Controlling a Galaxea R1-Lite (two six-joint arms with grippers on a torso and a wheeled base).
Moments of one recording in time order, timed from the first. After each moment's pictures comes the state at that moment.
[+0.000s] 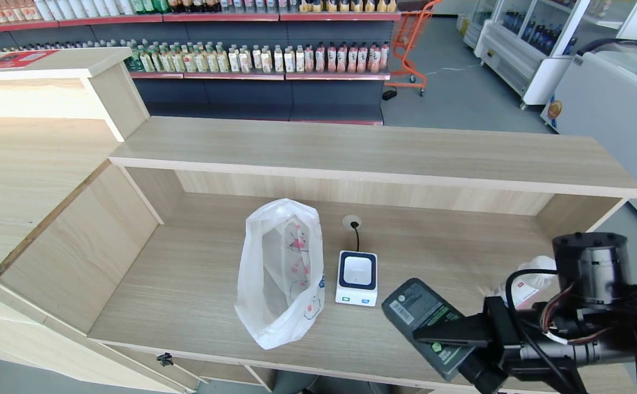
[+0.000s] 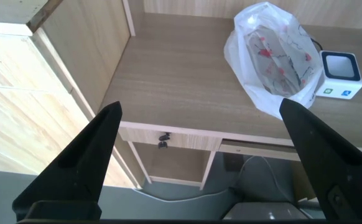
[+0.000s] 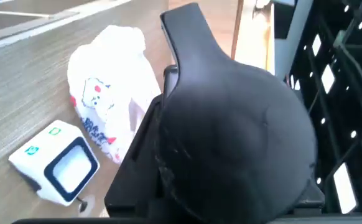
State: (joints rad) left arm 0.00 0.00 0.00 0.00 0.00 0.00; right arm 0.43 1.61 -0.42 -0.68 0.93 -2.34
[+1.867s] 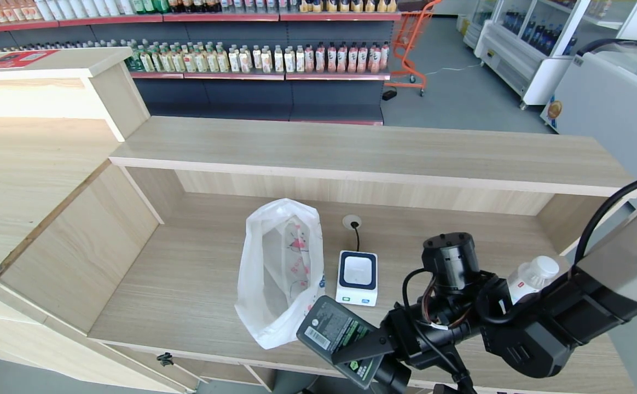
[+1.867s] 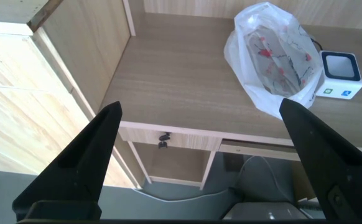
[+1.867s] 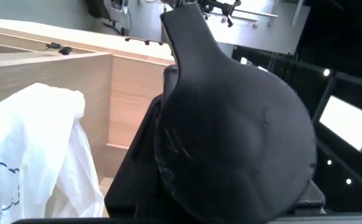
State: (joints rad) left arm 0.00 0.00 0.00 0.00 0.00 0.00; right arm 0.60 2.02 -0.73 -0.79 1.17 -2.54
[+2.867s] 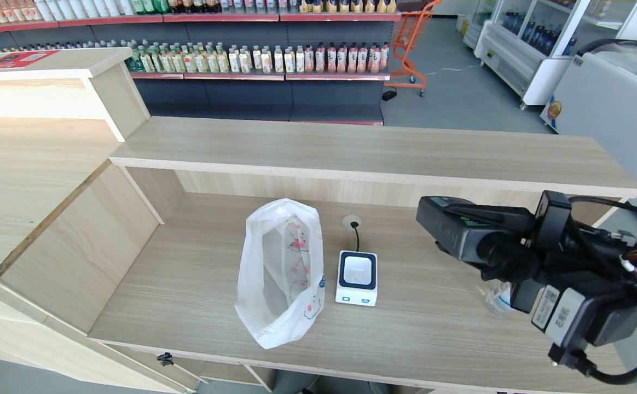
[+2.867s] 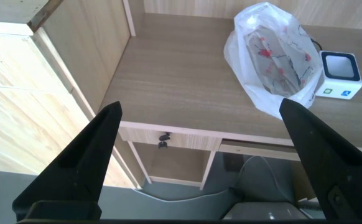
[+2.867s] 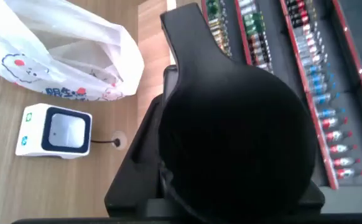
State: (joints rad) left arm 0.00 0.00 0.00 0.00 0.00 0.00; right arm 0.47 1.36 -0.54 -0.81 0.48 -1.40
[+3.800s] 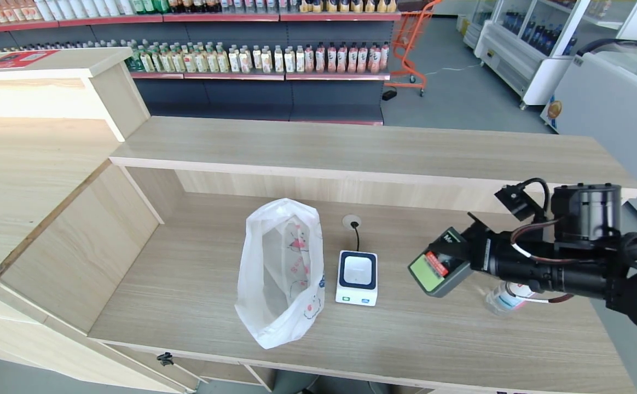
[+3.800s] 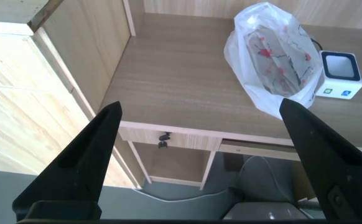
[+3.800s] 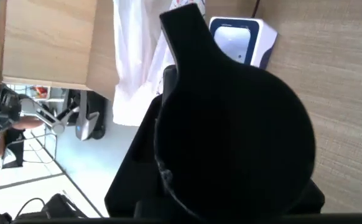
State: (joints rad) left arm 0.00 0.00 0.00 0.00 0.00 0.00; right arm 0.25 1.72 -0.69 -0.63 0.45 0.42
